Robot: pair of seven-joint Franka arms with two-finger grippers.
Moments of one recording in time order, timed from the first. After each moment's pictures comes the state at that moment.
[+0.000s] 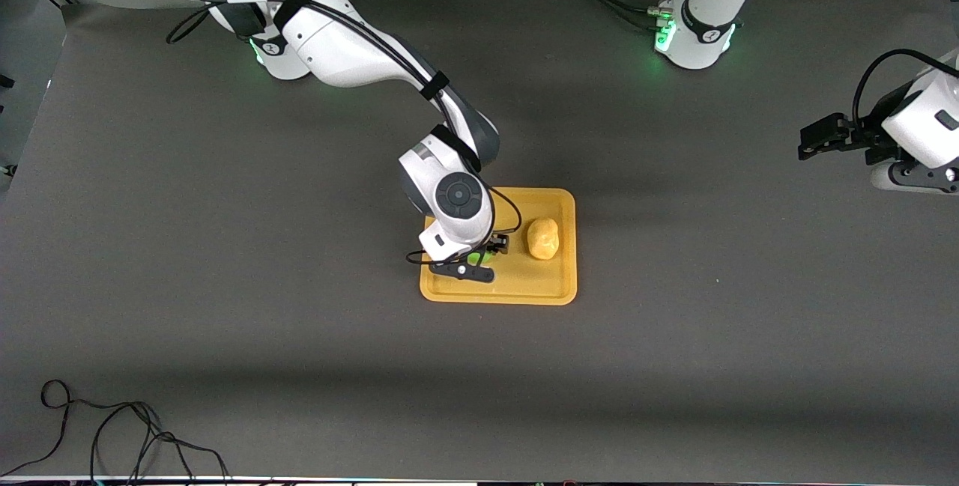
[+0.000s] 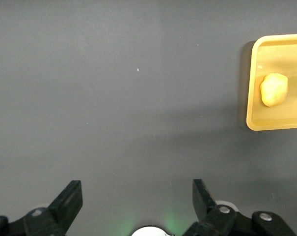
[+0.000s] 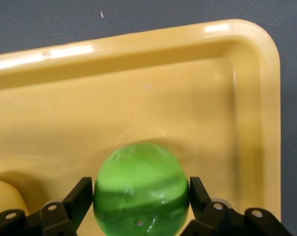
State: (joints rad) left arm -0.05 0.02 0.00 -1.60 -0.03 1.50 0.04; right arm 0.74 0.91 -0.04 -1.26 0.08 2.12 0.87
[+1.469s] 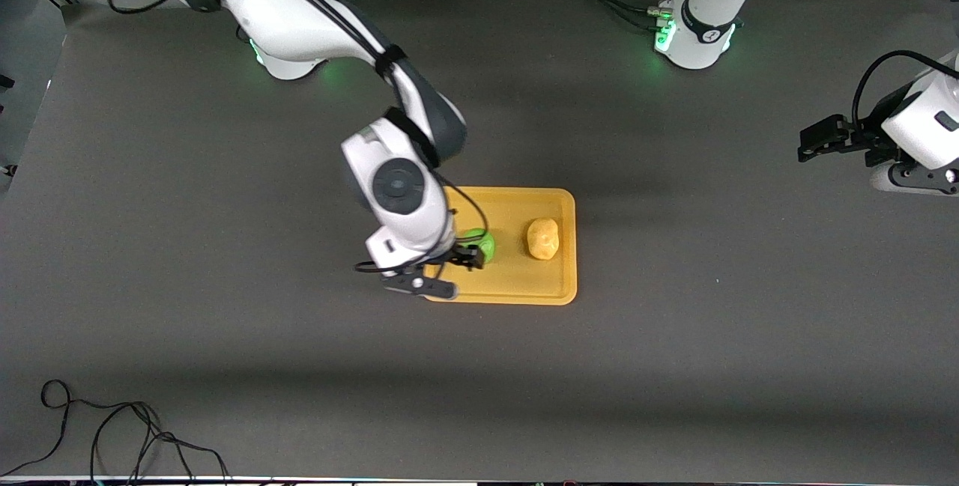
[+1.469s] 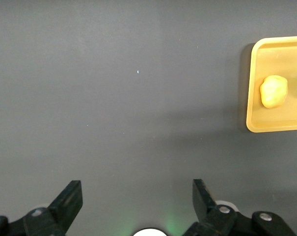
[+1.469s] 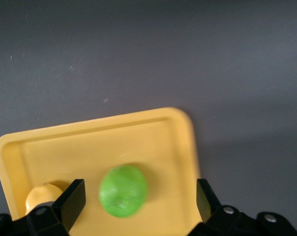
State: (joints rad) left arm -0.05 0.03 0.00 -1.60 -0.03 1.51 0.04; right arm 0.61 0.69 -0.07 -1.22 0.08 1.93 0.74
